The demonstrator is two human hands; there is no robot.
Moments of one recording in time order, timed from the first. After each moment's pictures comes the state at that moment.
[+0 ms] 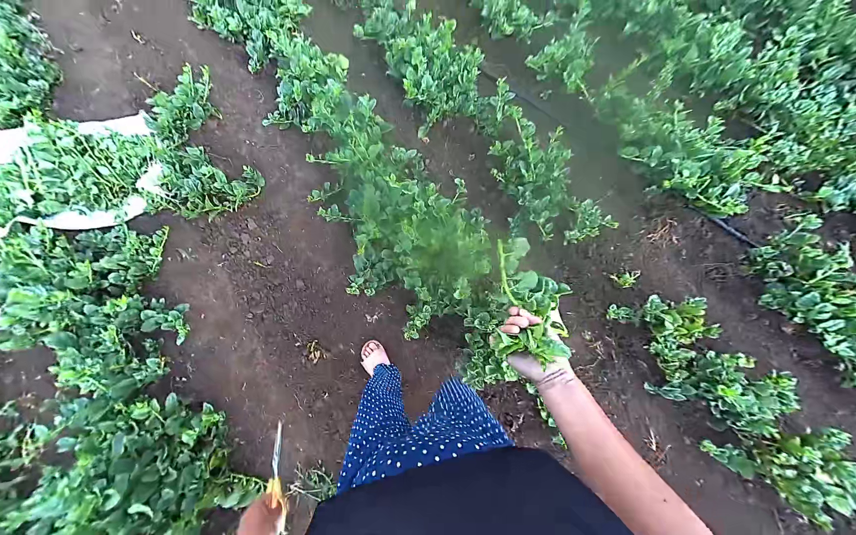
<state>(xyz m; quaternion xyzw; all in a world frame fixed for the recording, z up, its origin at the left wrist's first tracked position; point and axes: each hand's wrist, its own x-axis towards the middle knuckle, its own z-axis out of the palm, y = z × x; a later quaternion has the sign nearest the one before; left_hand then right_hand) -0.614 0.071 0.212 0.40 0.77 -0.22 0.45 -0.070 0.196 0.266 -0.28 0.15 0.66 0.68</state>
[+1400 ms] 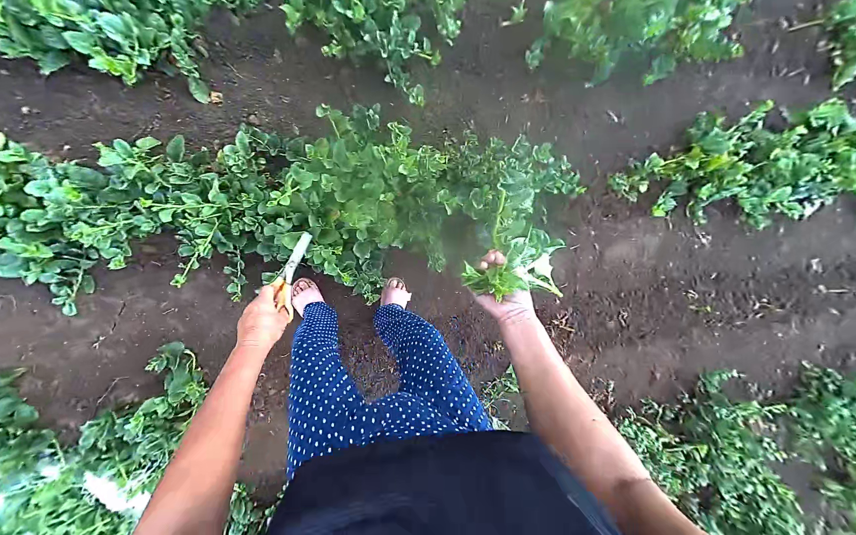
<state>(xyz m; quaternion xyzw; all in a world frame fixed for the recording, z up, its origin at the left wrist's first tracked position) -0.263 0.837 0.138 0.80 0.28 -0.46 0.26 -0.178 0.454 0.164 -0.38 0.43 0.14 0.81</state>
